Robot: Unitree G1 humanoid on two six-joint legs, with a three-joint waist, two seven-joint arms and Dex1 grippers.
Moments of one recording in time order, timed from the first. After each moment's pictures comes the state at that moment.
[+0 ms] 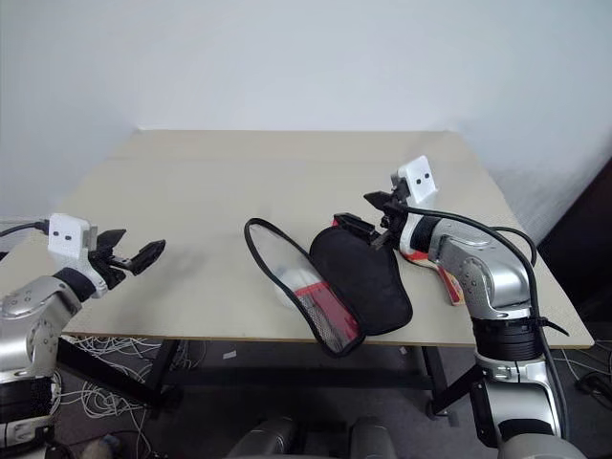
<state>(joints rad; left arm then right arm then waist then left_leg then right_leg) -0.18 0.65 0.37 0.04 -0.37 0.45 -0.59 -0.58 -0.48 -0.02 -0.12 0.48 0.78 0.66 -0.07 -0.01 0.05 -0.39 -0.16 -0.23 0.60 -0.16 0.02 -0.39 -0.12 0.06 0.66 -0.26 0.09</state>
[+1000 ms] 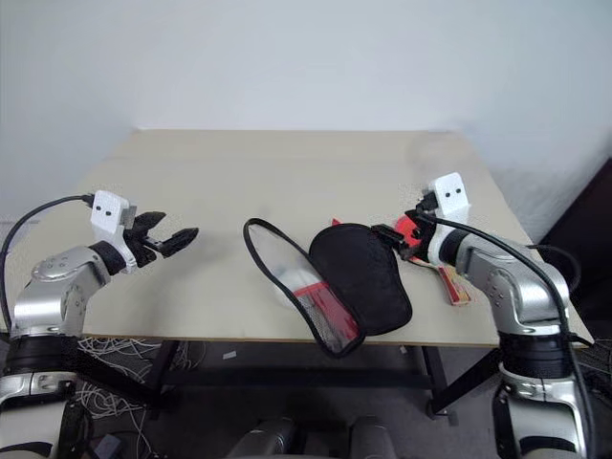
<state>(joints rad) -0.42 0.67 0.19 0.25 -0.33 0.38 -0.78 -0.44 -0.64 -0.11 -0.18 0.47 0.92 0.58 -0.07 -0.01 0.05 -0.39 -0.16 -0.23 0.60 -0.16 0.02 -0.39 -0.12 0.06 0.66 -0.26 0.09</state>
